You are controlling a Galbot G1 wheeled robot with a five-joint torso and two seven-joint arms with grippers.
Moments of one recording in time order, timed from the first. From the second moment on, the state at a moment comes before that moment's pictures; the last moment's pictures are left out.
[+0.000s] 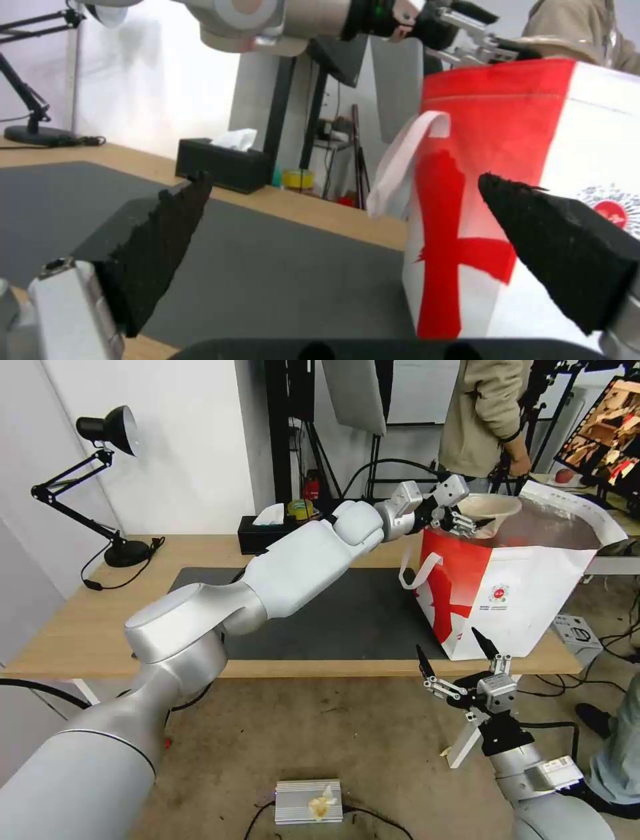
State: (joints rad) left arm -0.27 -1.59 0.65 -0.77 -0.62 -0.21 0.39; right arm -1.69 0.98 0.52 2.26 0.23 0.23 0.14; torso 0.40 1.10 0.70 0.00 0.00
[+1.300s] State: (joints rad) left arm -0.24 -1.59 0.68 -0.87 -0.81 -0.20 0.35; right arm -1.69 0.98 0.52 2.26 0.23 0.23 0.14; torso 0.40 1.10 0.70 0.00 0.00
